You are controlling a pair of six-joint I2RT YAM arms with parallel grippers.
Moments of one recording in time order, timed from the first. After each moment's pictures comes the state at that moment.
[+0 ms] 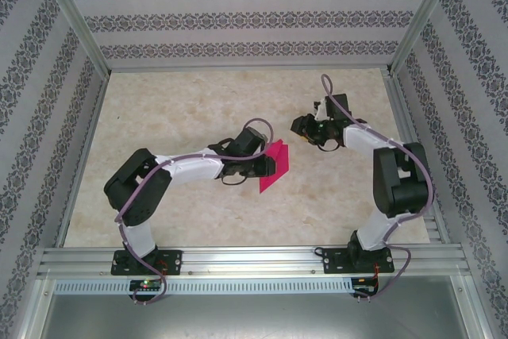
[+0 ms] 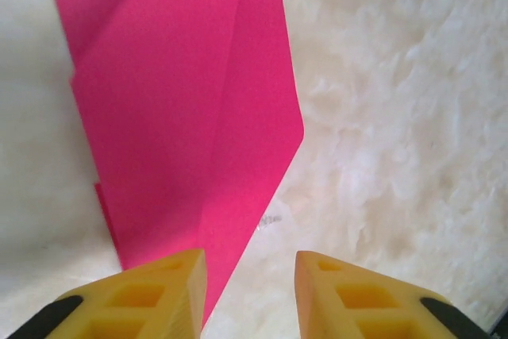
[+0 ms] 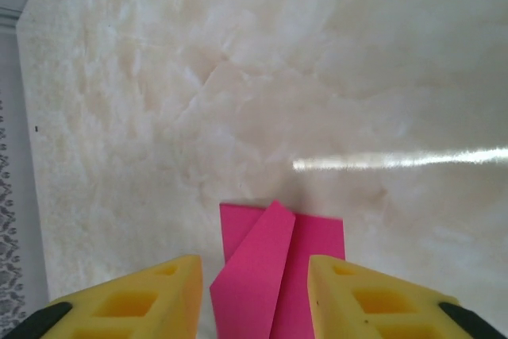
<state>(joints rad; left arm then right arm) -0.79 1.80 1.09 -0.18 0.22 -0.79 0.17 1.69 0.99 -0.20 -0.55 0.61</state>
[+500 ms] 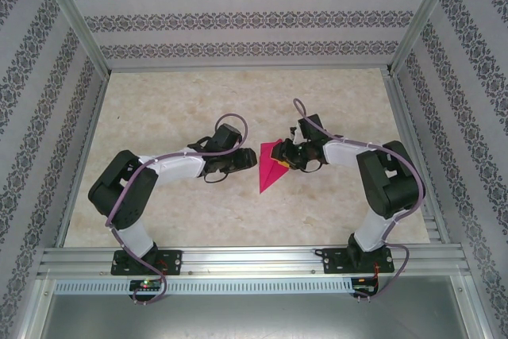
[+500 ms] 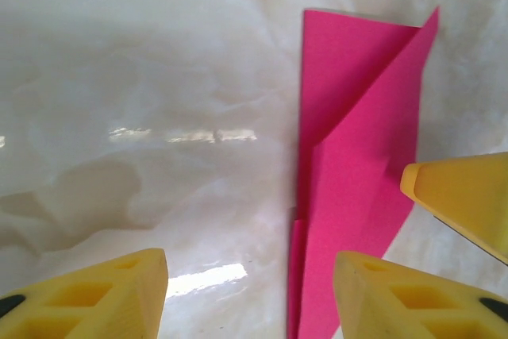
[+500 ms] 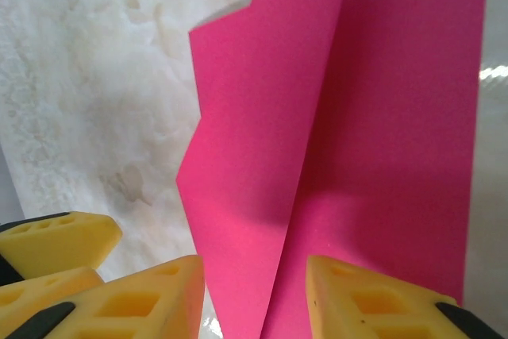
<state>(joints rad) -0.66 1.72 0.94 -0.14 0.18 -0.86 0.37 1.74 0.87 -0.15 -0.55 0.72</state>
